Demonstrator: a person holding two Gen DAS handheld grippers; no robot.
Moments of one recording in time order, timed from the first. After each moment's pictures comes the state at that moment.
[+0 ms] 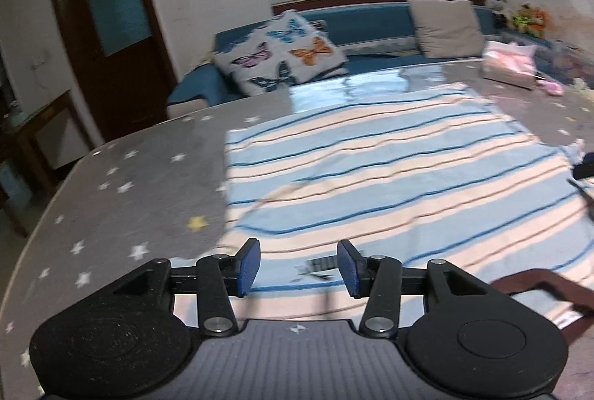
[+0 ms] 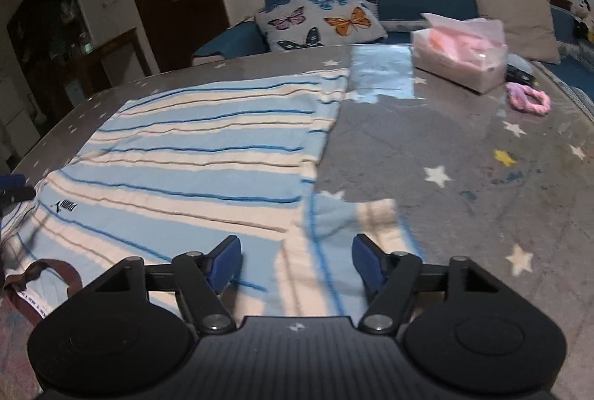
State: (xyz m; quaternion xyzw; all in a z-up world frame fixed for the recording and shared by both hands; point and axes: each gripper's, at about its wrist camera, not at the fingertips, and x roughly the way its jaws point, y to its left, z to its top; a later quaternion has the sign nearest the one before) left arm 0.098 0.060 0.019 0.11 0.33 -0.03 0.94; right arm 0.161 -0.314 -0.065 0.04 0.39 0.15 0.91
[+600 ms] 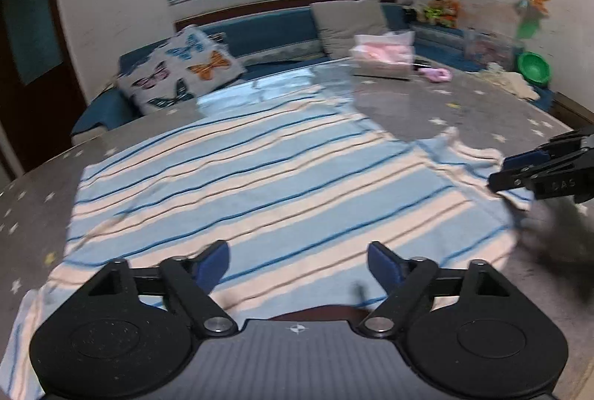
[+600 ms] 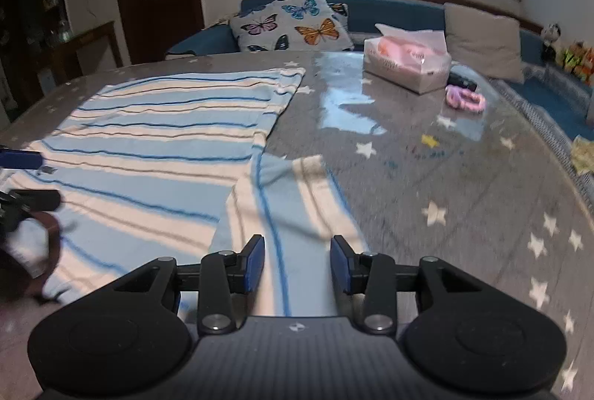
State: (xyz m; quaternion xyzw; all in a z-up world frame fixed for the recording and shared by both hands) left arm 0.085 -0.071 0.004 0.12 0.32 -0.16 0.92; right arm 0.102 -0.338 -0.061 -0.01 0.37 0.11 0.92
